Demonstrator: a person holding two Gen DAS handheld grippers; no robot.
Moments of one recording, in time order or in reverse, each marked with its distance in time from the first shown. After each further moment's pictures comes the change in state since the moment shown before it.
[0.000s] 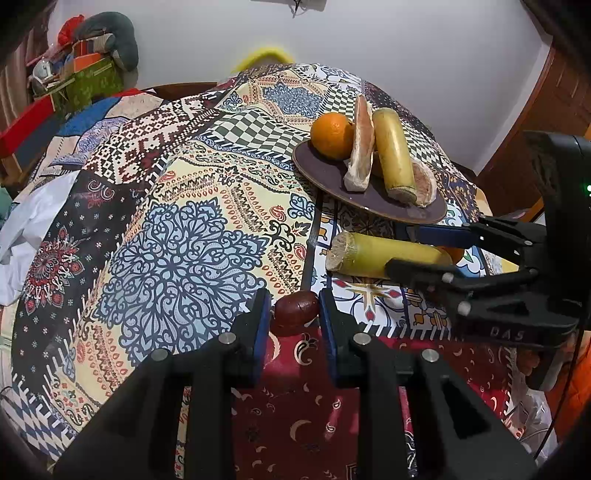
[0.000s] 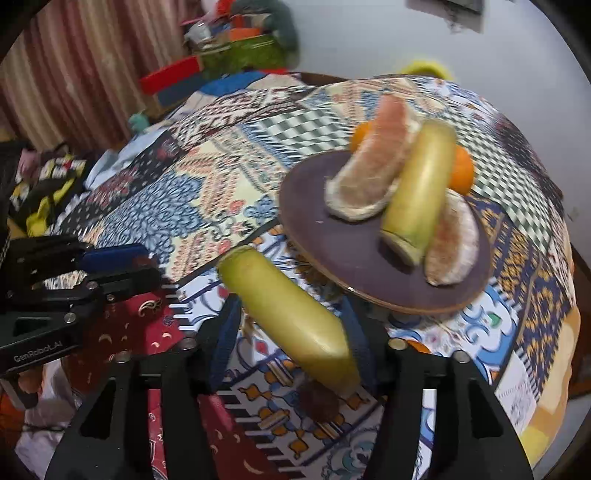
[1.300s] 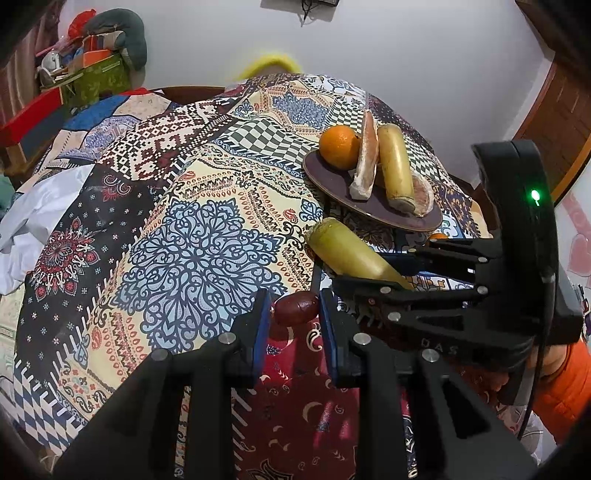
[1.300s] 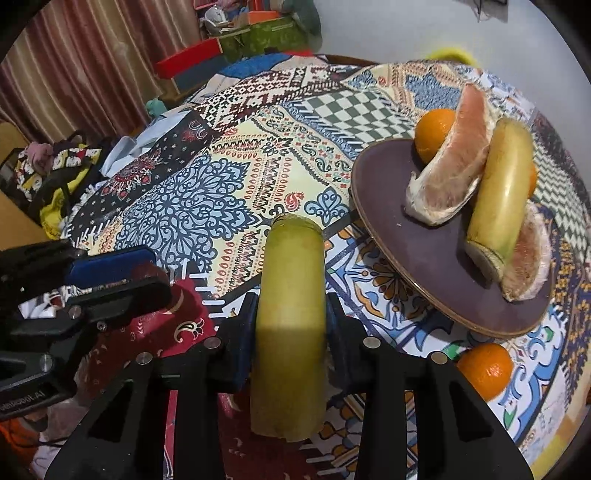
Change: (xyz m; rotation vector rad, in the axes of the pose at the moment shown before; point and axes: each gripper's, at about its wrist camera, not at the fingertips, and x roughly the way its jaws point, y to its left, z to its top) left arm -0.021 0.011 -0.006 -0.040 -0.035 -0.014; right arm 0.030 0.034 0.014 0.003 0.058 0.067
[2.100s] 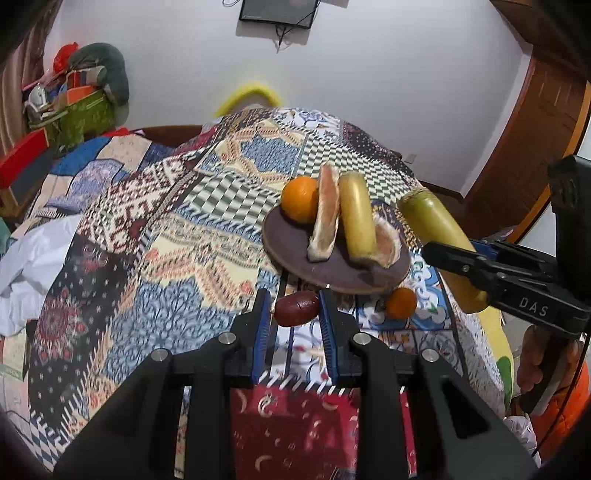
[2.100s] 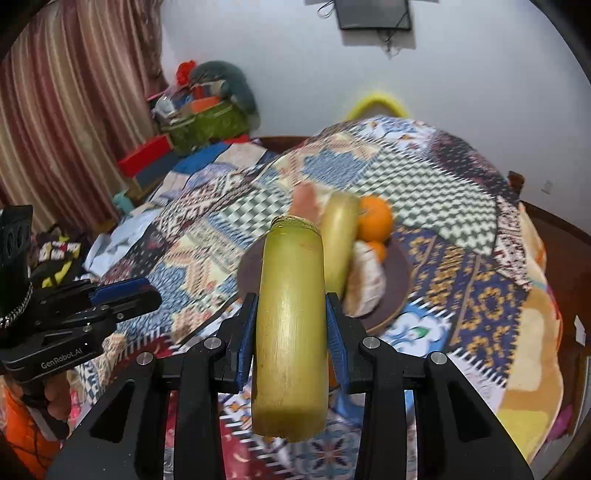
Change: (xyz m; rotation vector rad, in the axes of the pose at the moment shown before) left arm -0.007 -0.044 0.051 0.074 -0.094 -0.013; right arm -0.108 -0.077 -0.015 0.211 -0.304 -0.102
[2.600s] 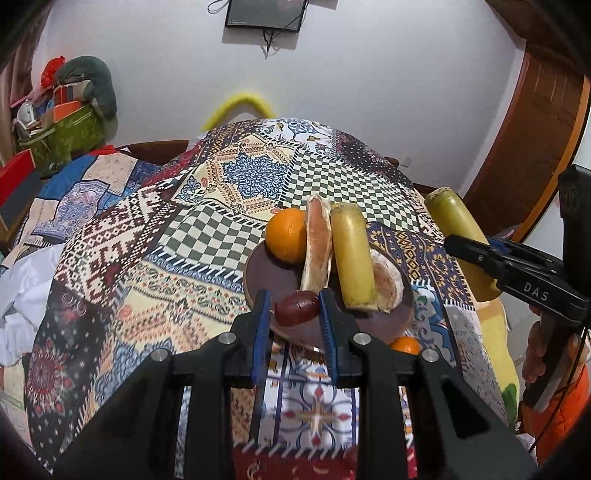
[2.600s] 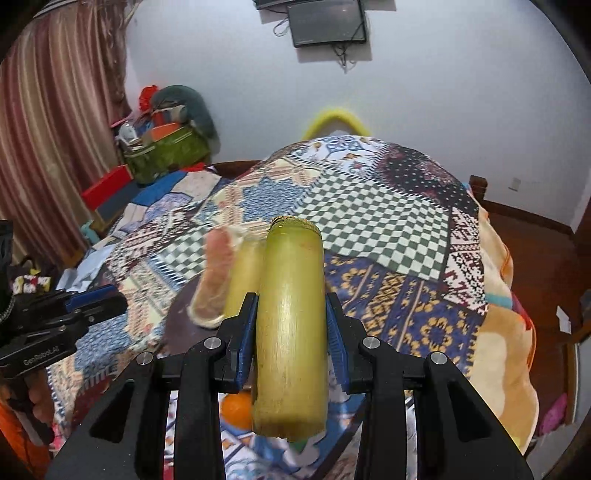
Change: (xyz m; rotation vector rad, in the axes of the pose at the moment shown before) left arm 0.041 -0.012 0.043 0.036 -0.015 -0.005; right arm 0.001 -0.056 0.022 0.064 -0.069 -0.117
